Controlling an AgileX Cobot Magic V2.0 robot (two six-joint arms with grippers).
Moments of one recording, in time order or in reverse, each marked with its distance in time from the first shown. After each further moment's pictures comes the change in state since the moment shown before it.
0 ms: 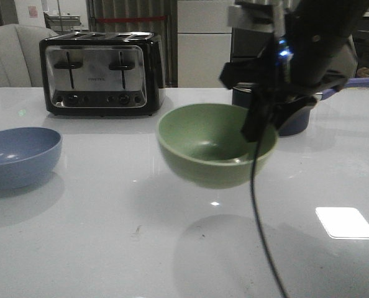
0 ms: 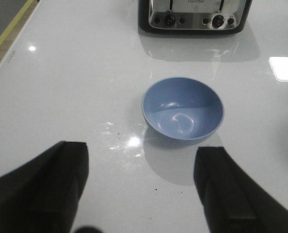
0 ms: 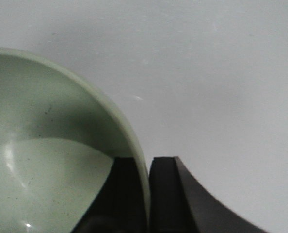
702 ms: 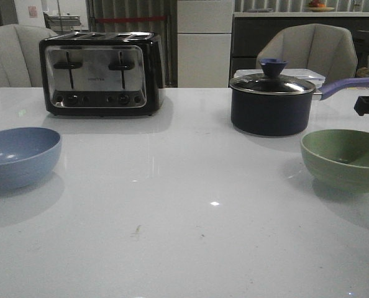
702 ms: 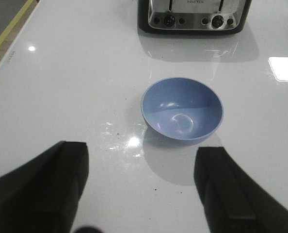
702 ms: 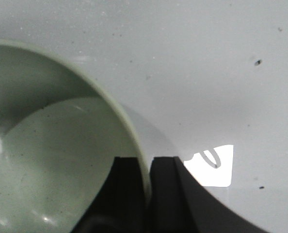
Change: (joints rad) left arm 0.000 -0.001 0.000 0.000 0.000 0.000; right arm -0.527 0.107 0.000 -0.095 0.060 0.054
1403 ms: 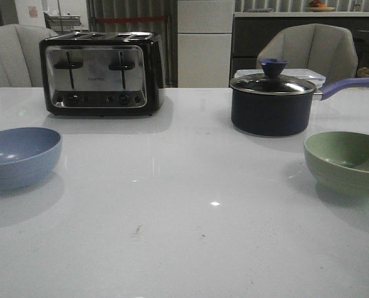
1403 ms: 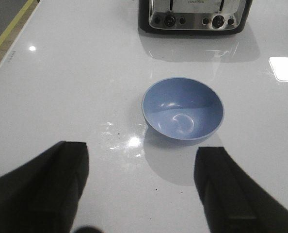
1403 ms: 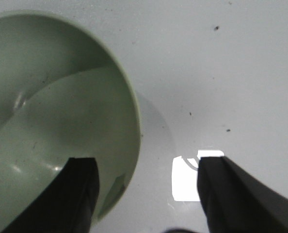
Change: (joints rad) left arm 0.000 0.000 0.000 0.000 0.000 -0.001; right arm 0.000 -0.199 0.152 -0.050 -0.042 0.059
